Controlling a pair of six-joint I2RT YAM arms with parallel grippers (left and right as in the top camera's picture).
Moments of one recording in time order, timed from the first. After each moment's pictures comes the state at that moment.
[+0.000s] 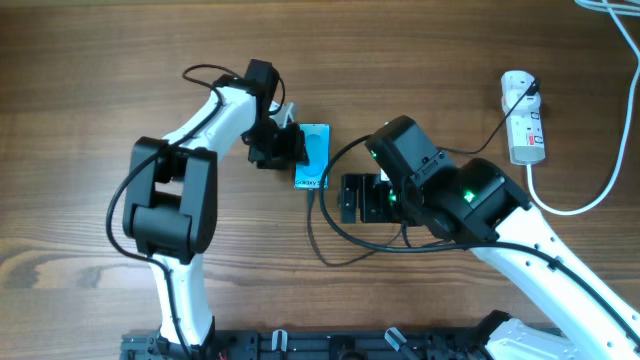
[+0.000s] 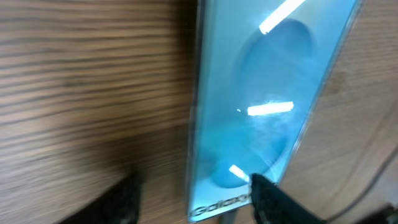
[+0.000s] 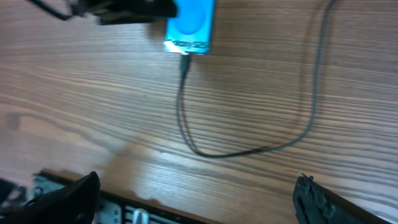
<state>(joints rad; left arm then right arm) -0.26 2.13 1.49 -0.95 0.40 -0.23 0.71 1.33 1.31 -1.13 -0.08 0.68</state>
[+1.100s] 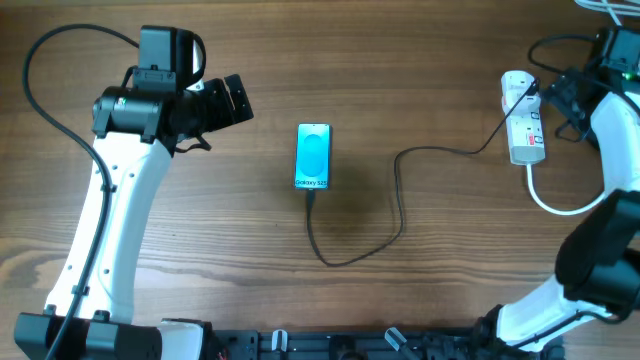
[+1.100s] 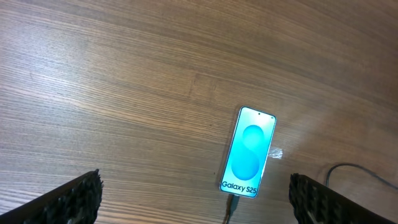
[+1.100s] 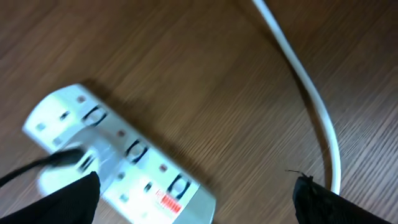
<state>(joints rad) -0.12 1.52 1.49 -1.01 0.05 -0.41 -0.34 1.84 1.47 -0.75 0.29 0.51</state>
